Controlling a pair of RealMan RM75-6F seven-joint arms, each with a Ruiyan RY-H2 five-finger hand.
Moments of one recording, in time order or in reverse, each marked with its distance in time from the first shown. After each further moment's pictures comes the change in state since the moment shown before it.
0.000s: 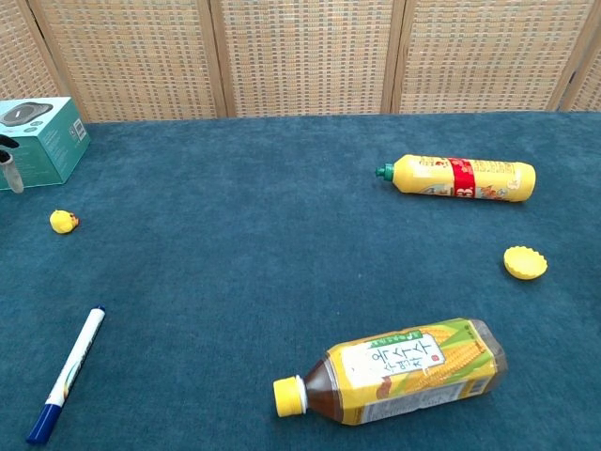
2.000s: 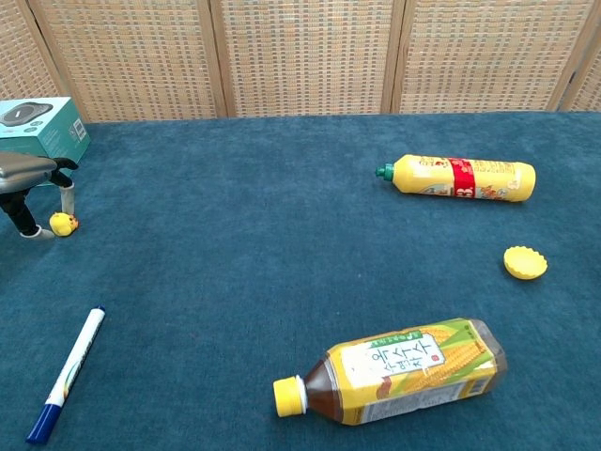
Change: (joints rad) left arm -0.125 -0.193 0.043 0.180 -0.097 -0.042 0.143; right arm 0.003 0.041 0.021 -0.008 0.043 -0.006 0.094
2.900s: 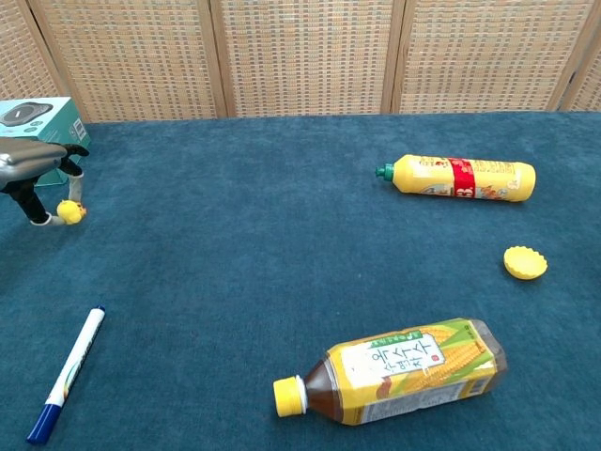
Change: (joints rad) left arm -0.015 0.039 -0.008 -0.101 -0.006 0.057 0.044; right arm 0.000 0.002 -0.011 -0.003 -0.026 0.007 0.007
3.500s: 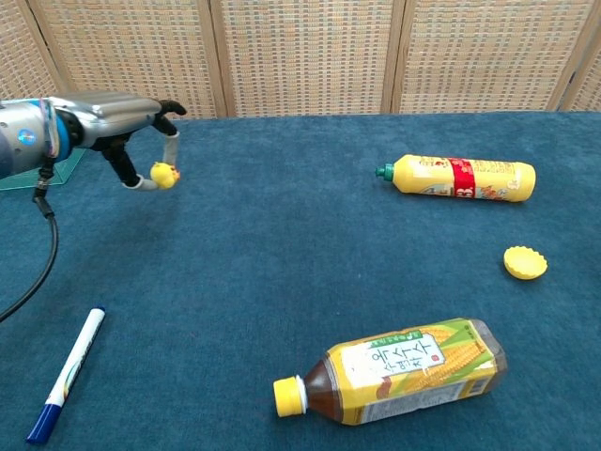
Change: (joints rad) left arm -0.136 0.045 -0.067 -0.337 -0.038 0.077 0.173; right arm 0.002 0.019 0.003 0.004 0.005 -0.008 0.059
